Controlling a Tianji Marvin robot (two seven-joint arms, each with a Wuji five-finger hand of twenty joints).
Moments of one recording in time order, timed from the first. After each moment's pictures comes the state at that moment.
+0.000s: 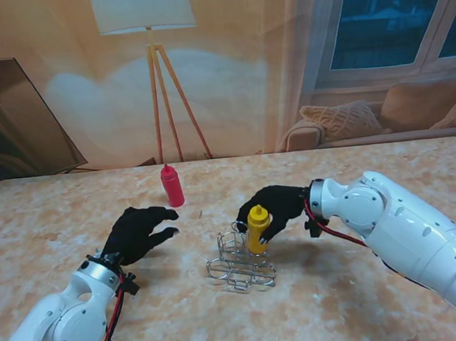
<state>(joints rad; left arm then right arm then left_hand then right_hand) 1.74 -1.09 -1.39 -1.77 0.81 -0.24 0.11 -0.95 -1.03 0.78 -1.23 -0.35 -0.56 0.45 1.14 -0.11 -0.03 -0.09 0.72 0.23 0.26 0.53 0.70 0.29 0.30 0.39 0.58 0.35 0.37 0.57 0.21 0.37 0.83 0.60 0.42 -0.82 1.08 -0.22 0.61 -0.30 0.67 0.54 0.91 -0.10 0.33 0.41 0.92 -0.09 0.28 0.41 0.49 0.15 0.93 0.28</state>
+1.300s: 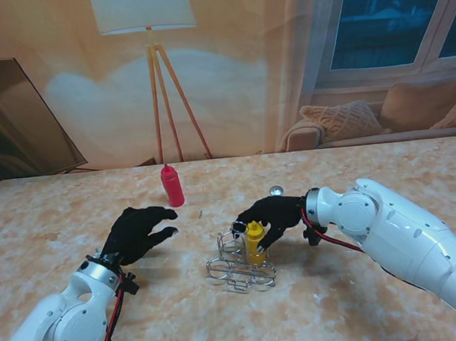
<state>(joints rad) 1.74 -1.09 -1.39 -1.76 0.81 -0.23 0.12 -0.91 -1.04 0.68 -1.15 -0.32 -0.54 0.43 1.14 -0.11 -0.03 -0.09 0.72 0.23 0.26 0.53 0.70 0.29 0.30 0.39 0.58 0.35 0.36 0.57 0.21 0.37 0.83 0.60 0.35 -0.74 1.07 -0.18 0.47 -0.16 0.51 0.47 0.68 0.00 0.27 0.35 0.74 0.00 0.20 0.32 0.41 0.15 0.92 0.26</state>
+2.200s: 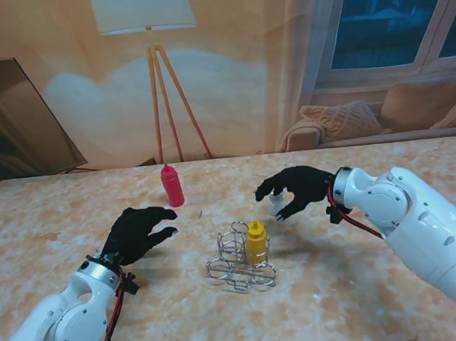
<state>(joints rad) 1.74 -1.09 -1.39 -1.75 0.81 -0.23 0.12 -1.07 -1.02 1.02 -1.30 -0.55 -0.49 0.38 1.14 -0.11 -0.03 -0.09 0.72 0.23 0.26 0.53 0.70 0.29 0.30 0.39 0.58 0.35 0.36 0.57 0.20 0.37 0.83 0.60 0.30 -0.71 1.03 -0.18 0.47 -0.15 0.49 0.47 0.69 0.01 0.28 0.35 0.74 0.01 0.21 0.32 0.39 0.16 0.92 0.26</state>
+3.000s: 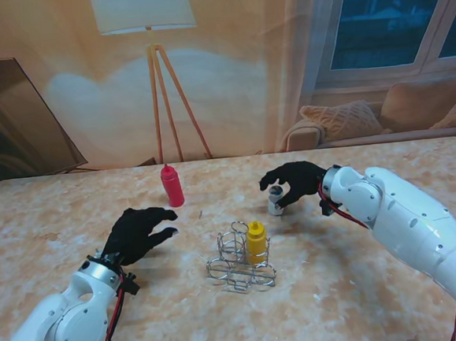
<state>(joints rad) 1.73 -1.09 -1.39 -1.75 0.81 -0.22 0.11 -0.86 -1.09 0.77 -0.96 -0.60 -0.41 0.13 1.14 -0.11 -0.03 -0.09 0.72 0.23 0.26 0.53 0.70 0.29 0.30 0.39 0.58 0.35 0.36 0.57 0.20 0.37 0.83 0.60 0.30 -0.71 1.06 -0.18 0.45 -0.15 0.51 0.48 0.62 0.06 0.33 0.35 0.68 0.06 0.23 0.31 0.35 0.19 0.93 0.26</state>
